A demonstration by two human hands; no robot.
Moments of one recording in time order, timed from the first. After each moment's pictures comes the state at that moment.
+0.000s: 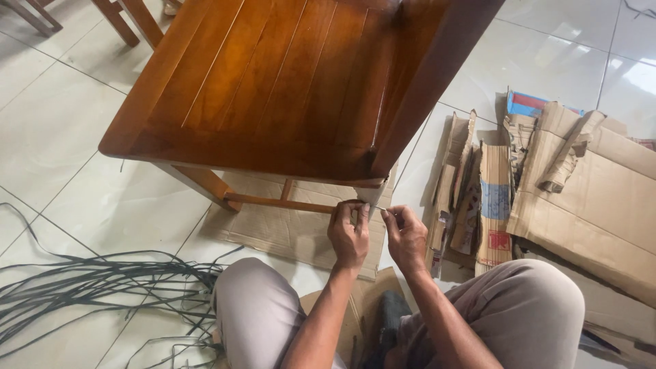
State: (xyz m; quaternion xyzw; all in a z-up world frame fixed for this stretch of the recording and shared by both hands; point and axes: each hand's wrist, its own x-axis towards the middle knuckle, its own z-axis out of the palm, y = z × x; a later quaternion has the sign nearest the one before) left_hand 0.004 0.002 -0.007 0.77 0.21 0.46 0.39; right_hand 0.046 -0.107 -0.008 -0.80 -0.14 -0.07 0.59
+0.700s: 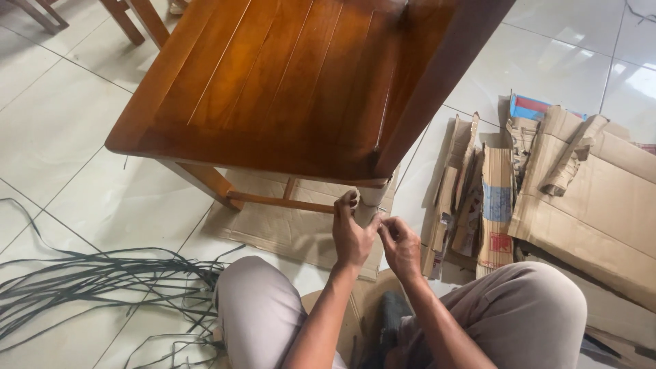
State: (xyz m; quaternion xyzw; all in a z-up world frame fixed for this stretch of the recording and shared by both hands) left_hand 0.004 0.001 -0.008 0.78 0.22 0.41 0.43; right_hand 0.036 -0.109 -0.044 -0.82 -0.12 0.01 0.55
